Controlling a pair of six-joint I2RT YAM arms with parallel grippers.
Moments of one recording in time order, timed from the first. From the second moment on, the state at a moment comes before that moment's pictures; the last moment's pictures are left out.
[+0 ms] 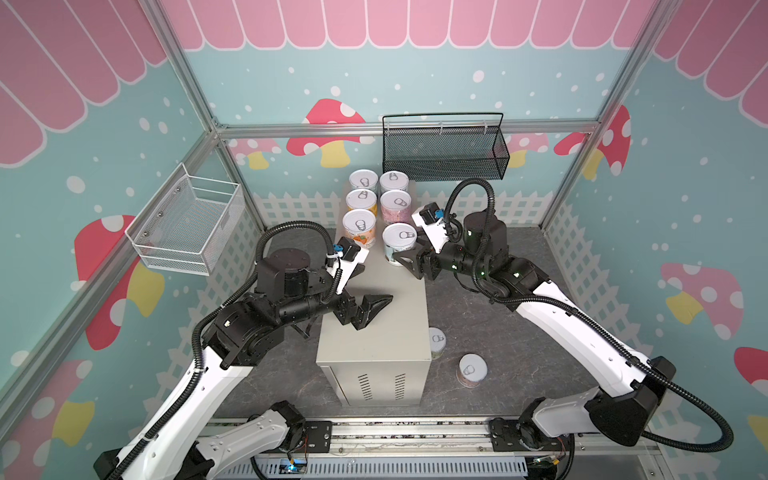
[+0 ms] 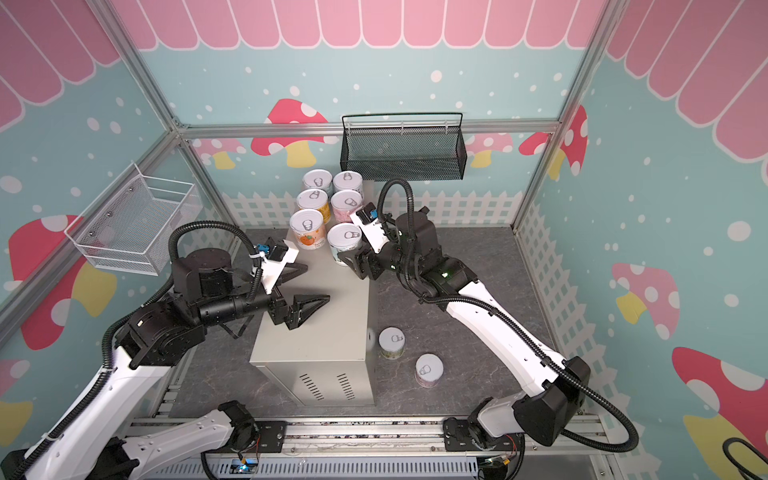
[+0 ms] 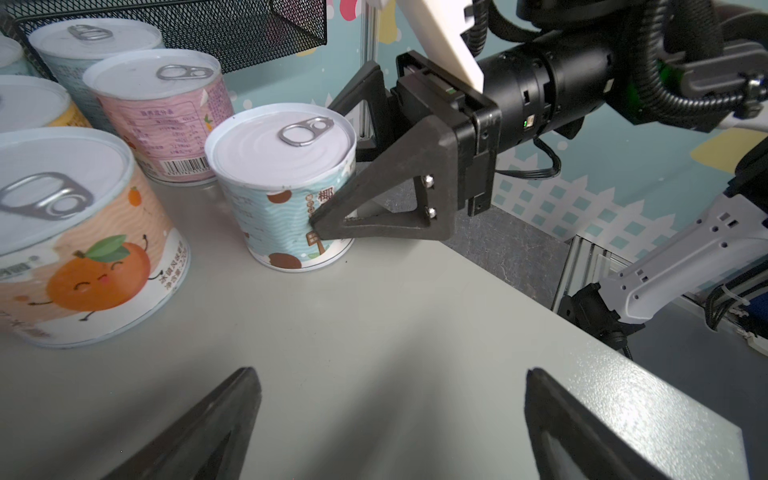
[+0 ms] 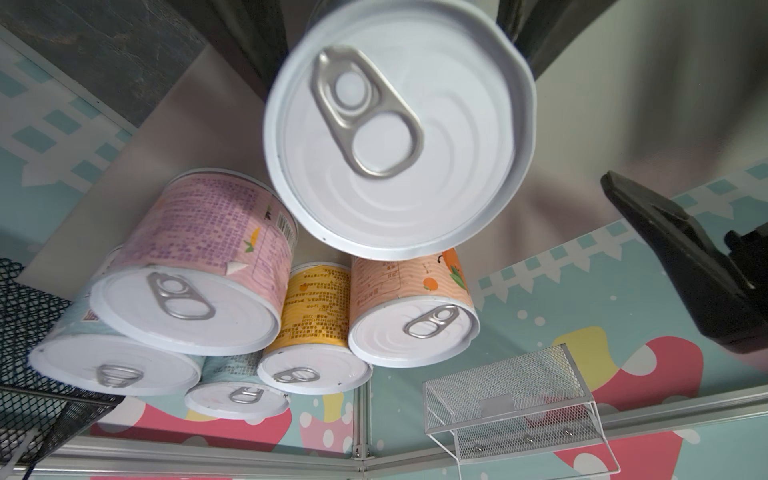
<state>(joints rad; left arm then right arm) -0.62 1.00 1.40 -0.78 0.32 0.02 0.68 1.41 1.50 -0.36 -0.32 -0.04</state>
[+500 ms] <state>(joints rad) -0.62 0.99 1.40 -0.78 0.30 0.03 0.68 1.46 1.52 -0.30 -0.25 -0.04</state>
